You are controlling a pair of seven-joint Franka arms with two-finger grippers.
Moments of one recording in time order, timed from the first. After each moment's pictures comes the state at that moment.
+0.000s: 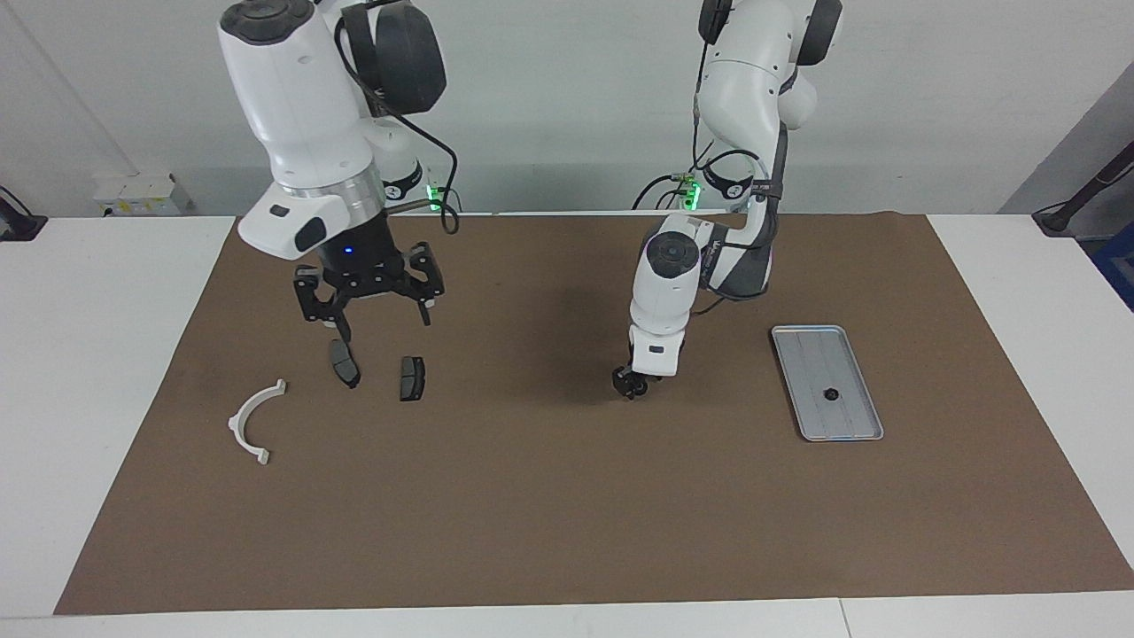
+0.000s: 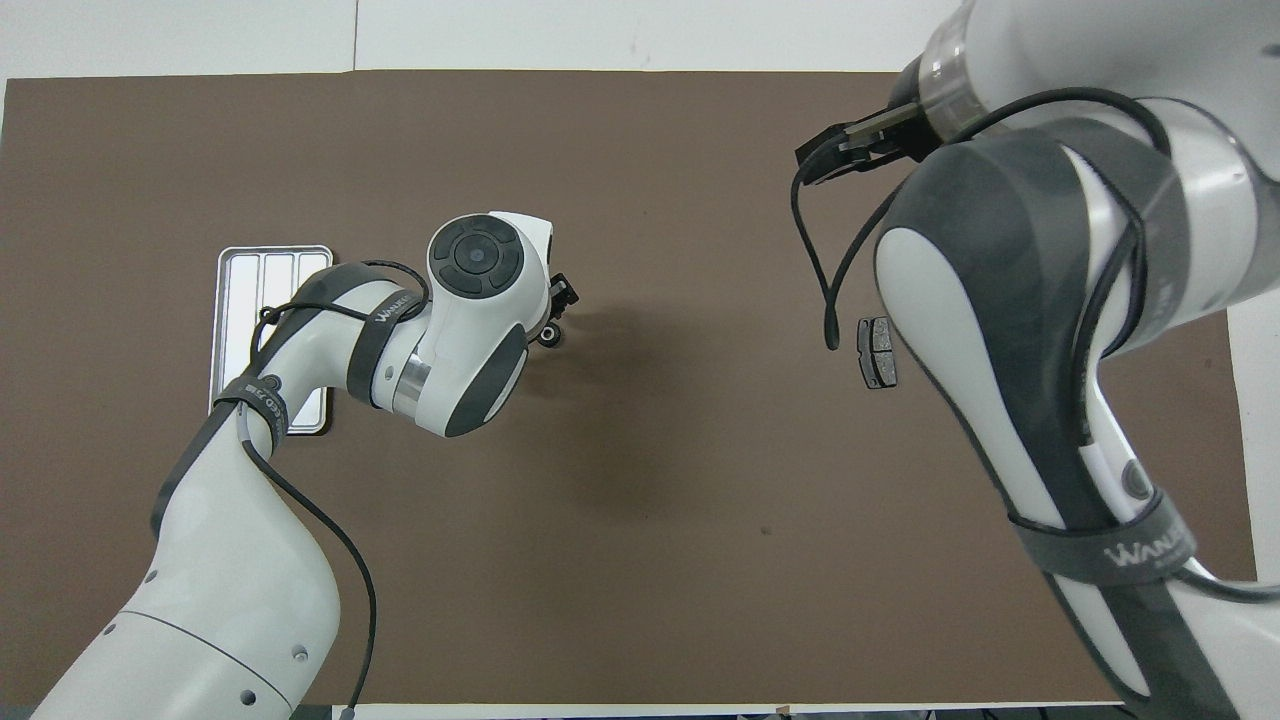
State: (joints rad) left arm -0.56 0.43 0.06 -1.78 0.05 2.17 -1.07; right arm 0.33 0.38 -0.02 -1.14 0.04 1.71 0.01
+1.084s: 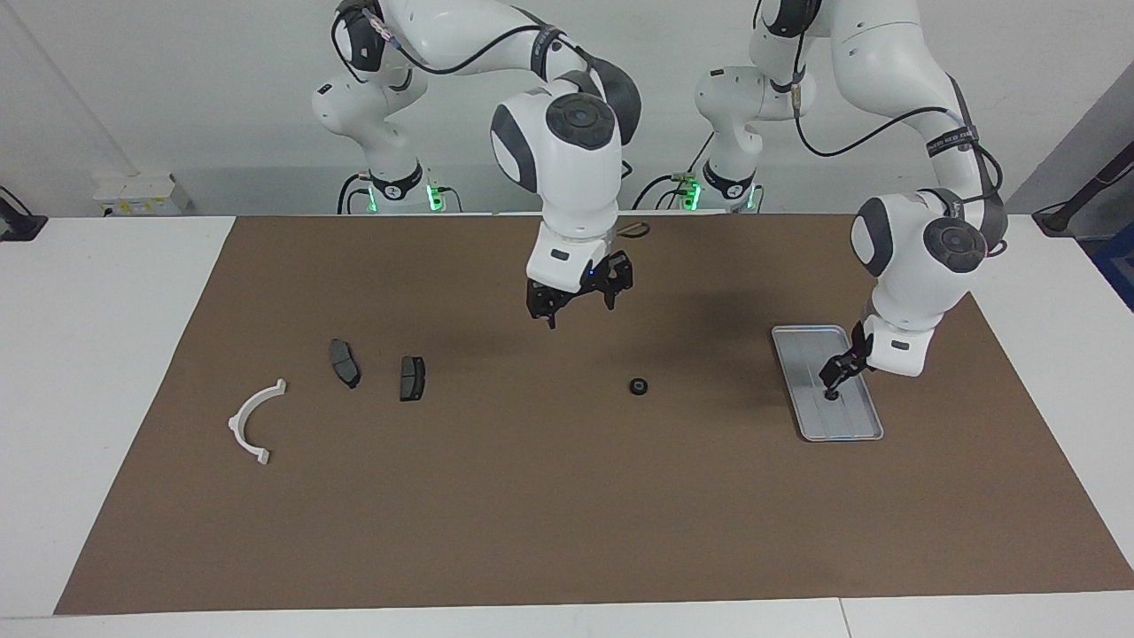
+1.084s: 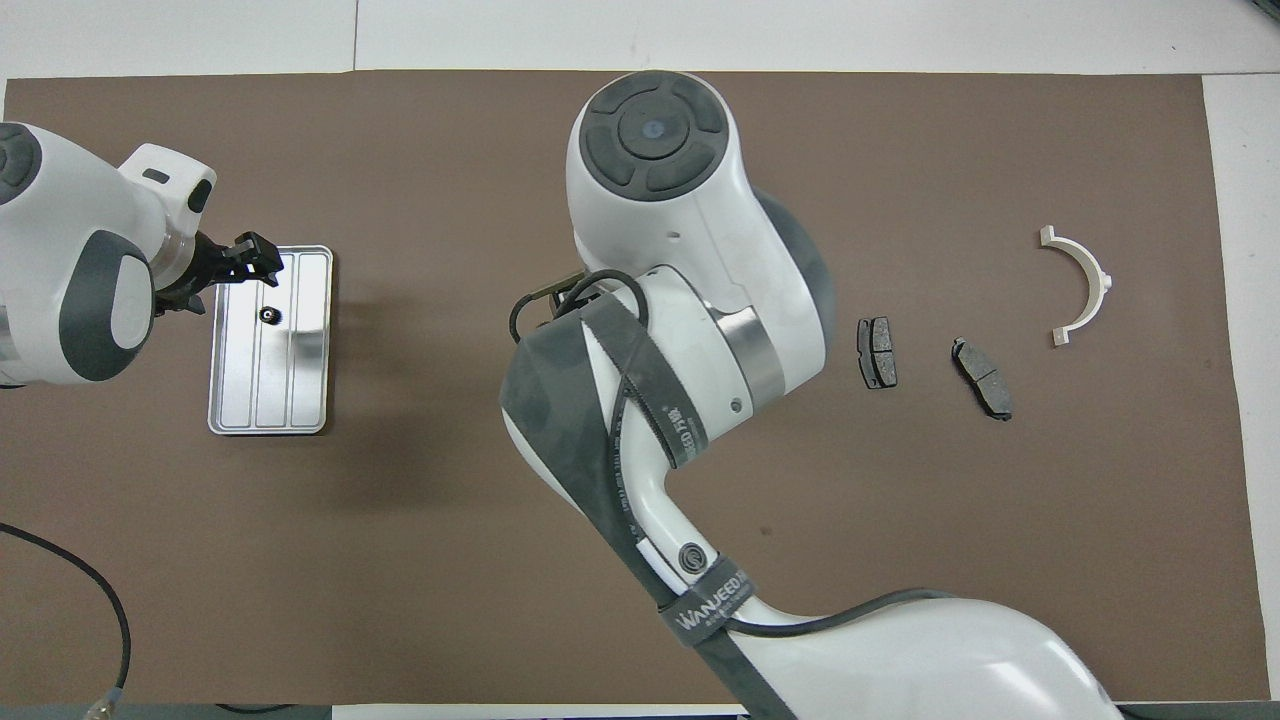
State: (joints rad) left arm -0.07 0.29 0.06 -1.86 0.07 2.17 -0.38; right arm 0.79 0.58 -0.29 -1.13 0.18 1.67 0.21
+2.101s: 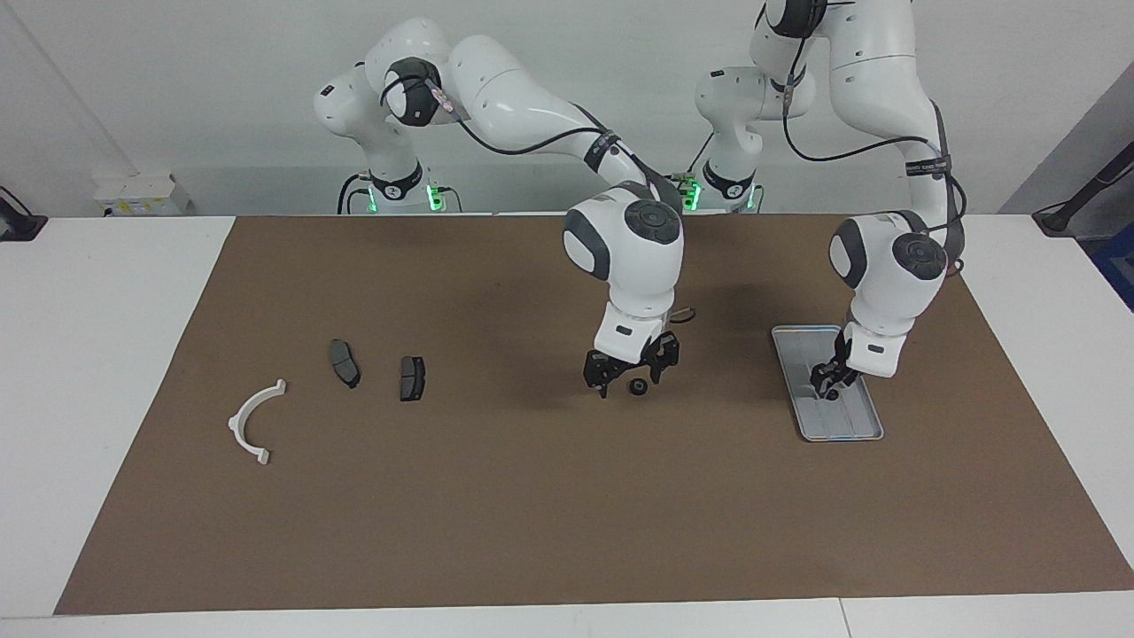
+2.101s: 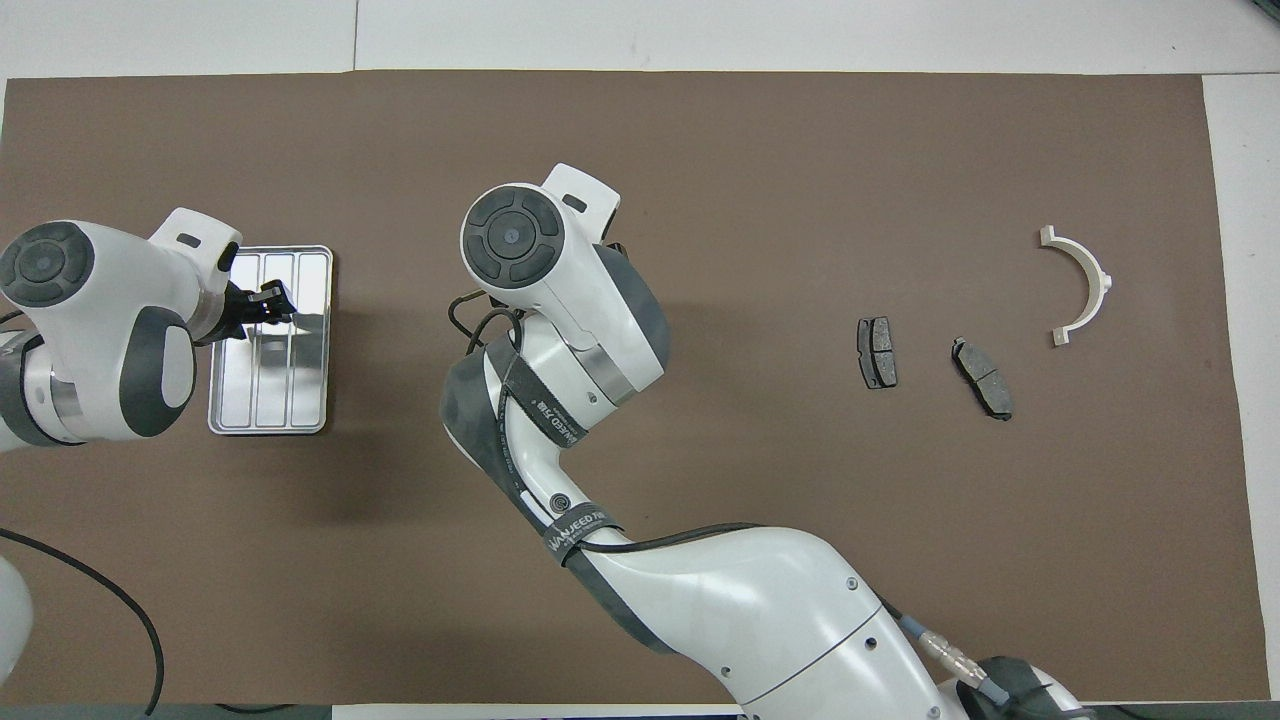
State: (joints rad) left arm -0.05 0.29 0.06 -2.05 0.06 2.41 -0.34; right arm 0.85 0.89 -0.34 -0.98 0.19 1.98 0.36
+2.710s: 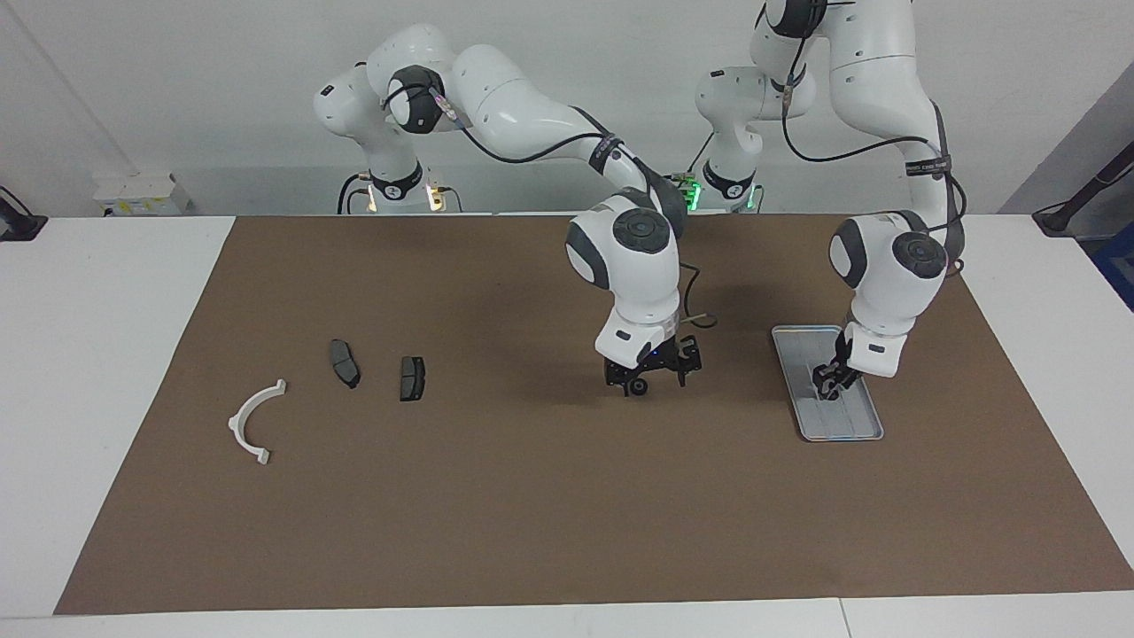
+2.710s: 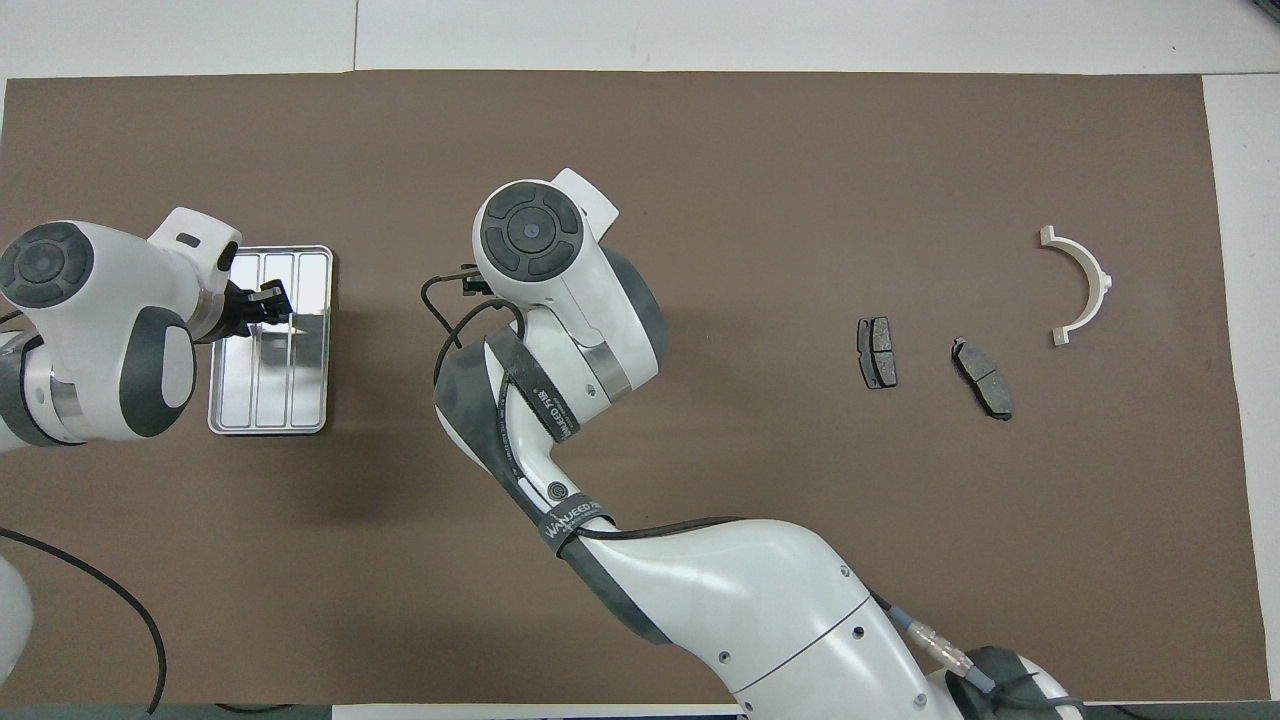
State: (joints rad) left arm -0.05 0.29 0.06 -2.05 0.06 2.43 -0.34; right arm 0.85 0.91 -0.34 -0.95 0.37 2.00 0.49
